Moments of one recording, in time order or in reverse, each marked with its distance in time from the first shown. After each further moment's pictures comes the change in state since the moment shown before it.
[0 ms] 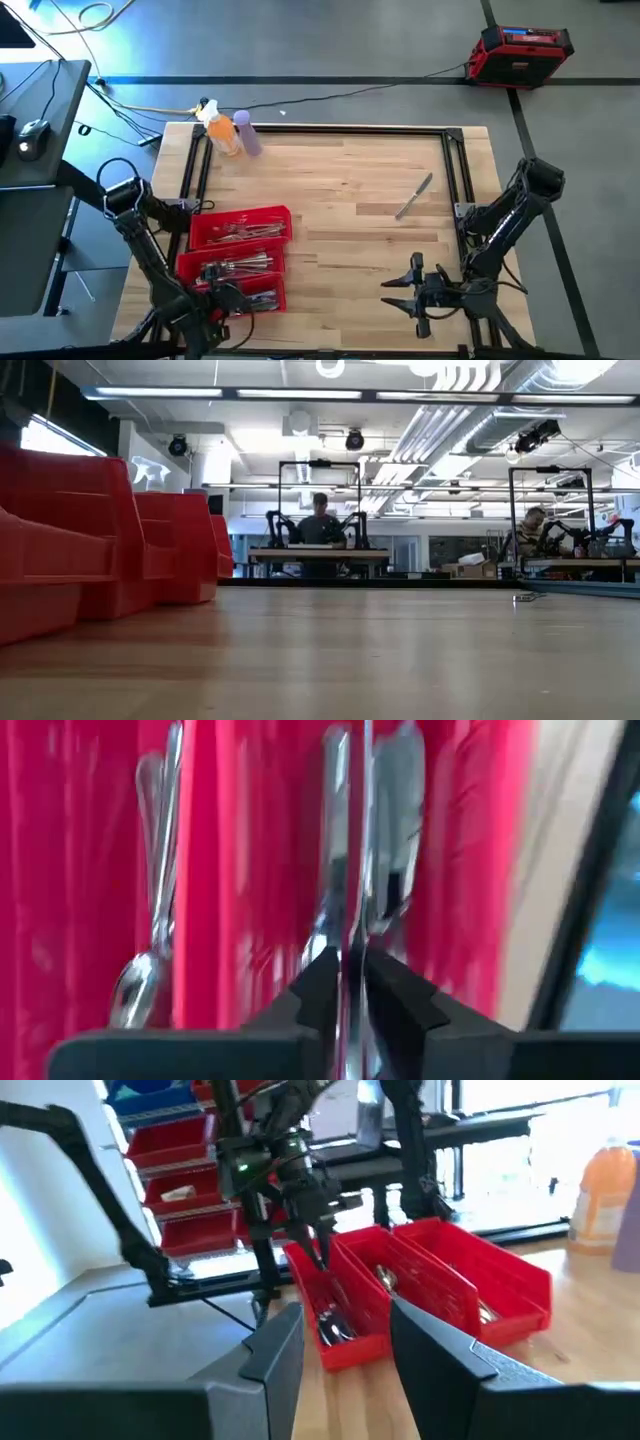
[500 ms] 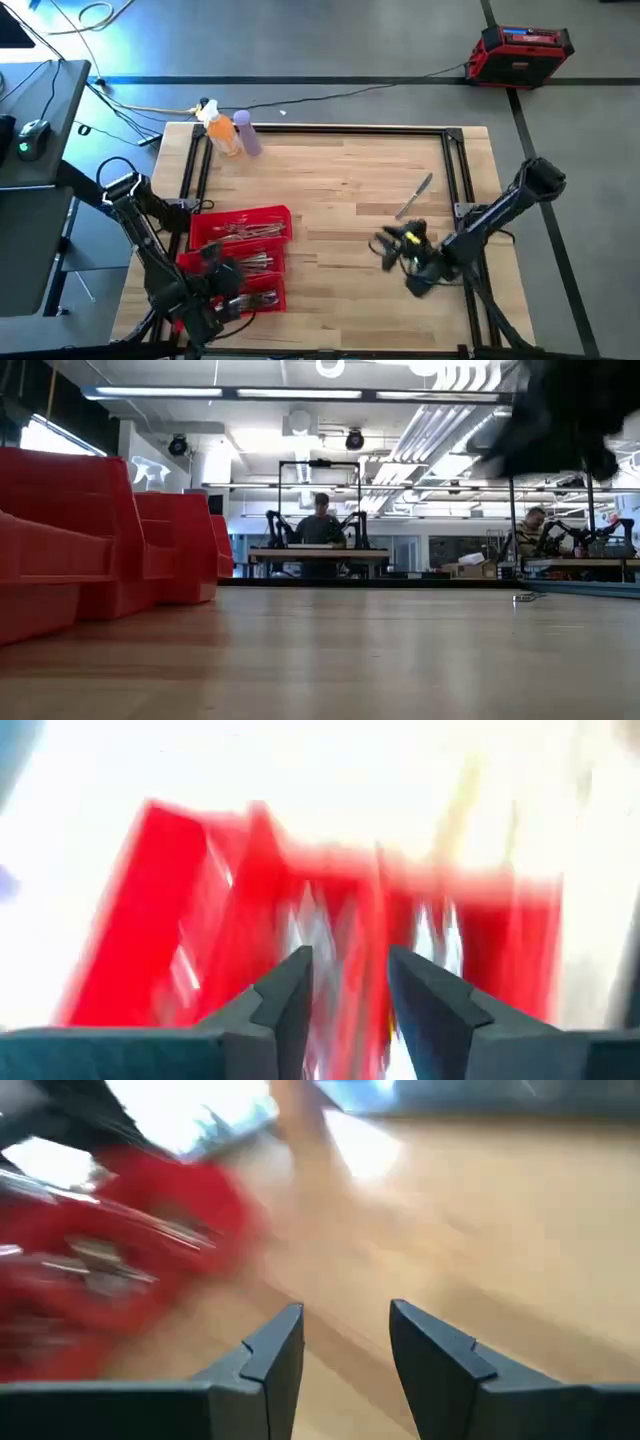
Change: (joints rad) left arm 0.094 -0.025 0.246 -0.269 -0.432 0.033; right arm -0.339 0.000 -0.003 -1.143 -0.049 1.241
